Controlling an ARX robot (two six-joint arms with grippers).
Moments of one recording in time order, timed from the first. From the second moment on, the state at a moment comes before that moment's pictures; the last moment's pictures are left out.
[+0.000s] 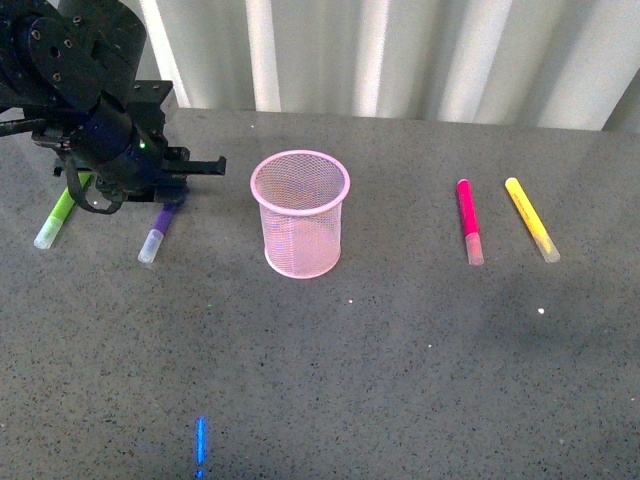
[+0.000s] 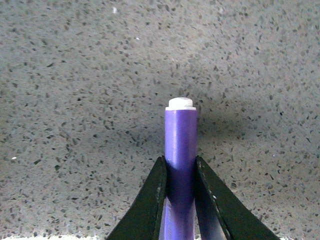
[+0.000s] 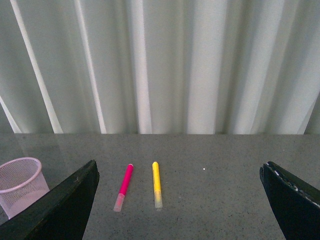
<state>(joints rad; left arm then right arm) -0.12 2.36 1.46 -0.05 -0.04 -0.06 0.00 0.00 0.02 0.00 0.00 0.00</state>
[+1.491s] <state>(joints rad) -0.56 2.20 0.91 1.31 -0.44 -0.14 0.00 0.00 0.02 0.00 0.00 0.00</state>
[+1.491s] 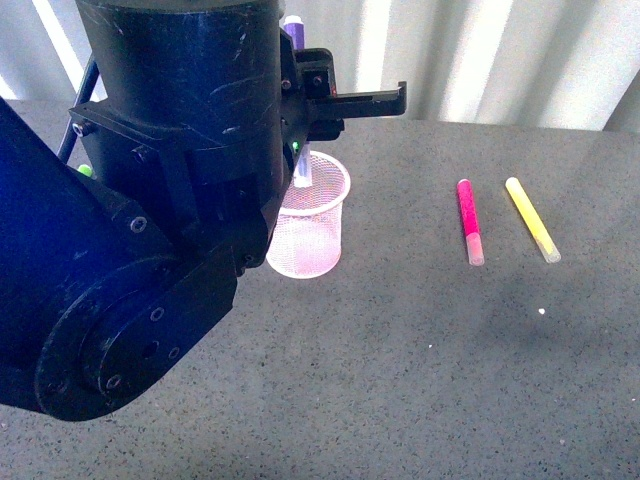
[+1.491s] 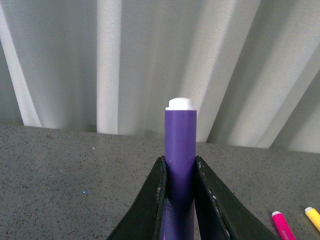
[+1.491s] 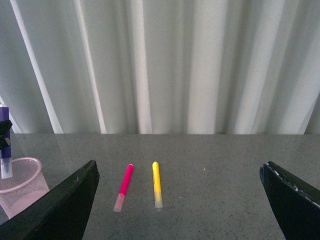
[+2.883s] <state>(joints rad) -0.40 1.55 0.67 0.28 0.08 -0.03 0.00 0.00 0.02 0.00 0.00 0.00</state>
